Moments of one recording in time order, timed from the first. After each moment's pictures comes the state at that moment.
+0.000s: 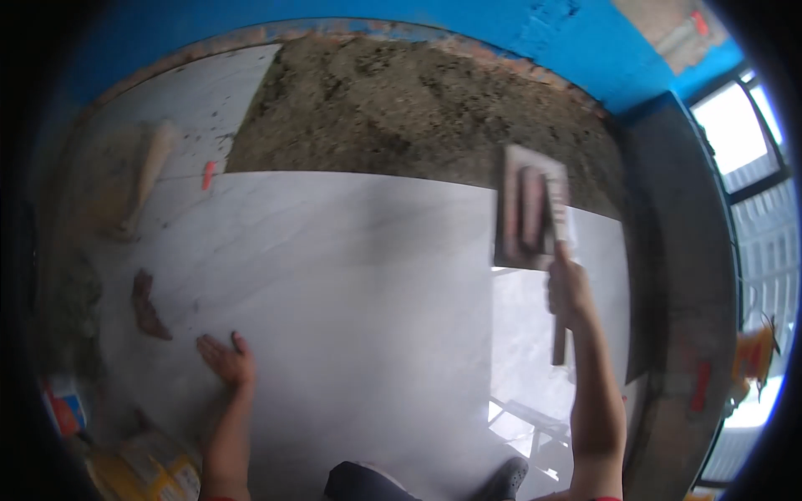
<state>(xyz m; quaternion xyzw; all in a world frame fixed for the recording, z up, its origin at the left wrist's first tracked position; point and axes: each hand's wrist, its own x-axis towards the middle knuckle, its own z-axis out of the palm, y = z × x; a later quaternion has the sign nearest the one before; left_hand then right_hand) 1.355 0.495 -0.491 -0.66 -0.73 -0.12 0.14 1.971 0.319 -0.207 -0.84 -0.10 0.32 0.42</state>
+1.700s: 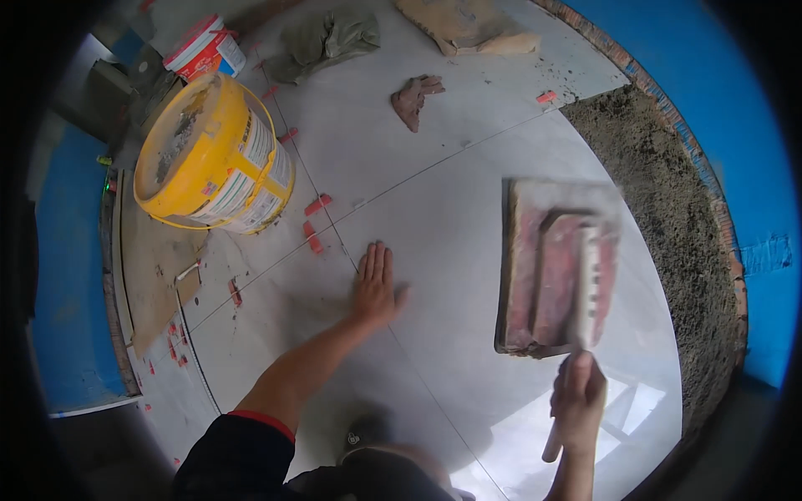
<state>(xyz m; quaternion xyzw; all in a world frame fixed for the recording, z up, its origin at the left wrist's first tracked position) 1.300 0.212 -0.446 -0.66 -0.74 -0.11 -0.05 1.659 0.234 -0.197 -0.66 -0.50 0.47 0.29</state>
